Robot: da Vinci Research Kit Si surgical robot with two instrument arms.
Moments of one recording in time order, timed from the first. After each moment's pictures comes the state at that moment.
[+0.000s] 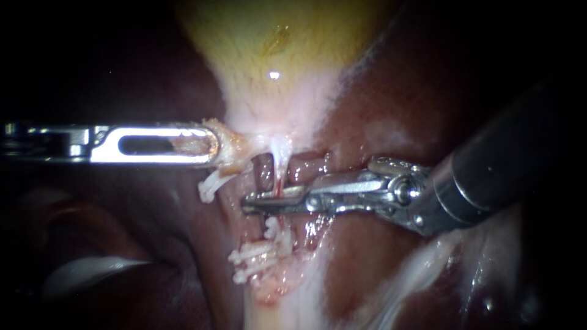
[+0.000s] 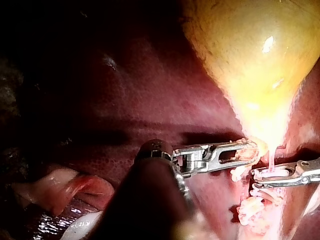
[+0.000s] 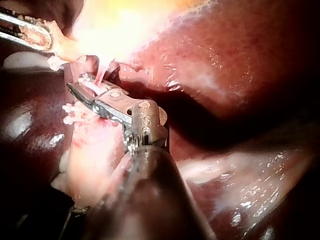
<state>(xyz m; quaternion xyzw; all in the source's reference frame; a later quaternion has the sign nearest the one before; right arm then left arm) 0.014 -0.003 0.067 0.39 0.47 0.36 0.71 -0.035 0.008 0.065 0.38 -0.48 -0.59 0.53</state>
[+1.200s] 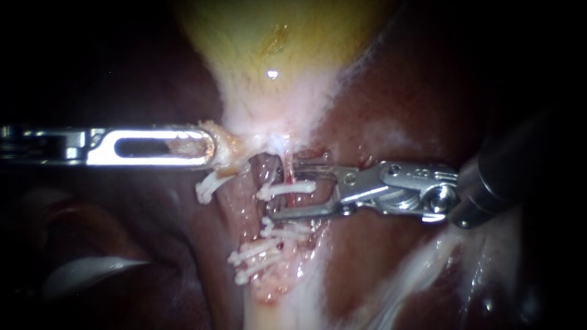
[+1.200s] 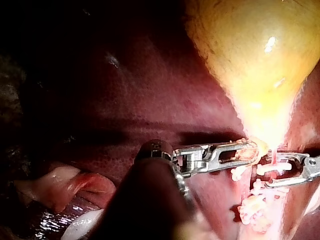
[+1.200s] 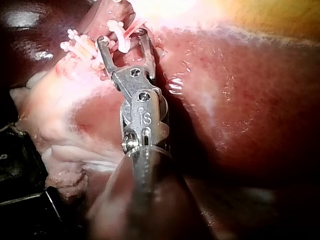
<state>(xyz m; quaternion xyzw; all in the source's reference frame) 0.011 -0.004 0.069 0.22 0.54 0.18 0.79 -0.034 0.007 0.065 0.38 -0.48 -0.59 0.53</state>
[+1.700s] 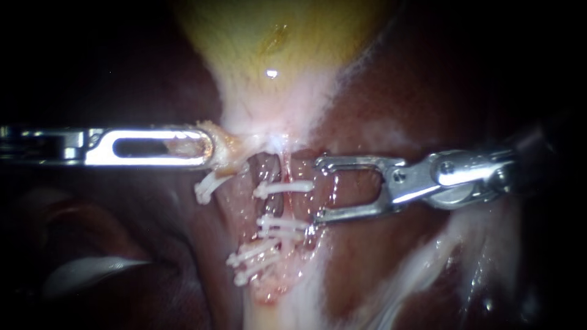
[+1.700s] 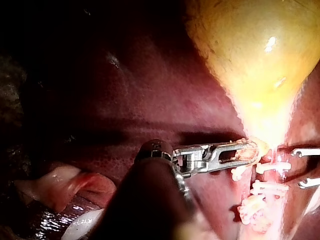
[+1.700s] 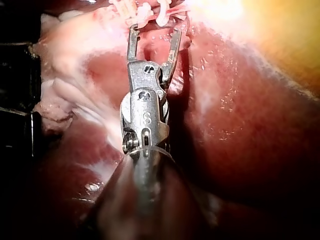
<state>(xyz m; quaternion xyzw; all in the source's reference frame) 0.004 -0.002 0.064 0.18 0.57 0.07 0.80 -0.034 0.007 0.065 0.38 -0.48 -0.59 0.53</state>
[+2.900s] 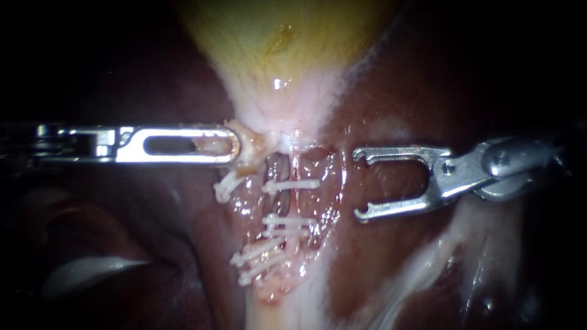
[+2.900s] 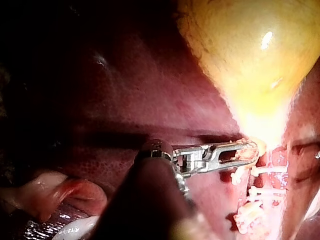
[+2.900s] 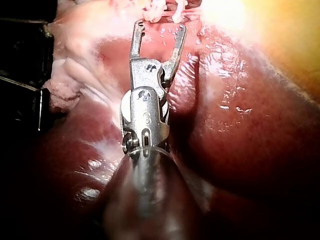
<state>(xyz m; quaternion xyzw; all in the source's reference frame) 0.001 -0.001 0.060 0.18 0.59 0.06 0.79 -0.038 0.009 0.069 0.38 -0.48 -0.59 0.53</state>
